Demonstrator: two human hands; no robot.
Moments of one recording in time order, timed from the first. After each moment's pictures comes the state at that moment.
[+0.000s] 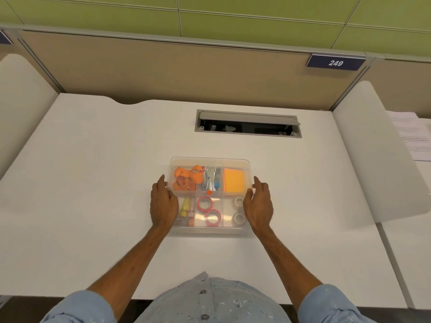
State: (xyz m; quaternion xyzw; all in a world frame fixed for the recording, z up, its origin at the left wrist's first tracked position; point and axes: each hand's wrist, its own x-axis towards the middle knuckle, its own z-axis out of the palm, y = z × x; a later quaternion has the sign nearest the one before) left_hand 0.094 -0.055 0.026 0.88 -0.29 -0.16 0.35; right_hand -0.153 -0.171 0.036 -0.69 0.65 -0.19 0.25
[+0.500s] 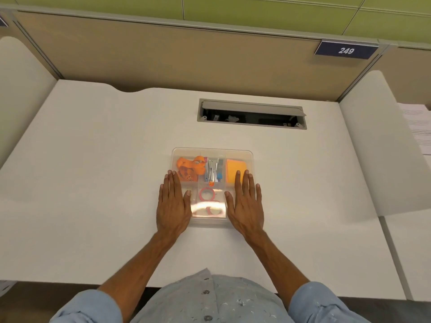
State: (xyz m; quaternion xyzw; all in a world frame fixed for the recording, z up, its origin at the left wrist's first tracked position) left_hand 0.067 -0.022 0.001 0.86 -0.48 -0.09 0.16; right_hand -0.141 -0.132 0.012 -0.84 0.53 -0.03 0.12
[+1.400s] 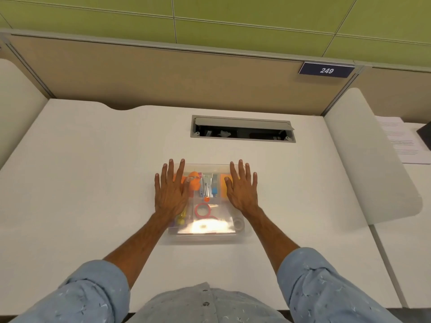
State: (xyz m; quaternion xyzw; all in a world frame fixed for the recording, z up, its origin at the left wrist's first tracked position) left_hand 0.106 -0.100 0.047 0.84 -0.52 -0.11 0.14; right_hand -0.103 -0.214 0.061 -0.83 0.53 0.03 0.16
